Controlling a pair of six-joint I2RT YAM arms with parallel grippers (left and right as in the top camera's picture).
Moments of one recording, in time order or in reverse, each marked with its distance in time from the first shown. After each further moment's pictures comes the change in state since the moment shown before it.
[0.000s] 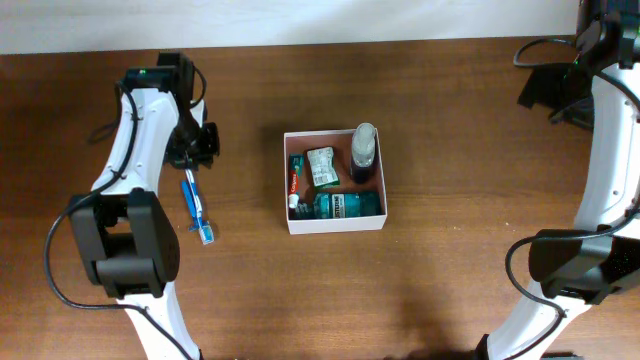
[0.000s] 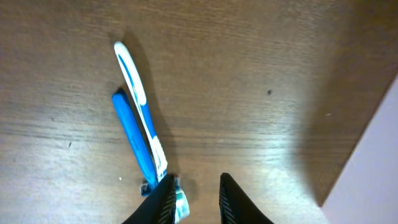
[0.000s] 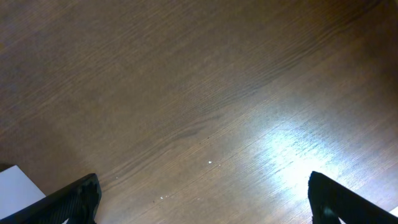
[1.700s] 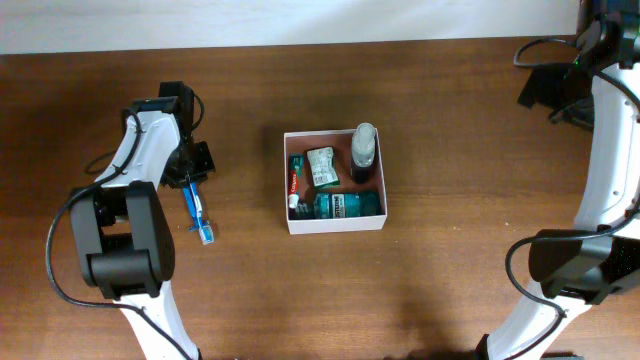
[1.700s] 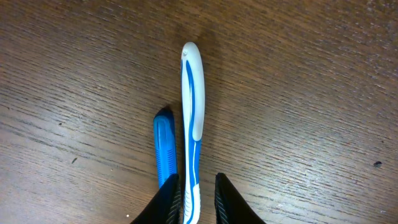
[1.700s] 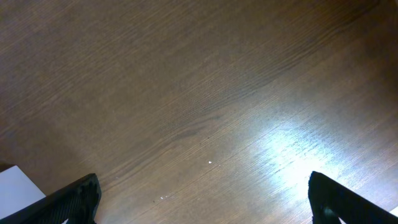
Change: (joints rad) left arm 0.035 0.000 -0.241 0.241 -0.127 -0.176; right arm 0.000 0.000 0.000 0.000 0.000 -0.001
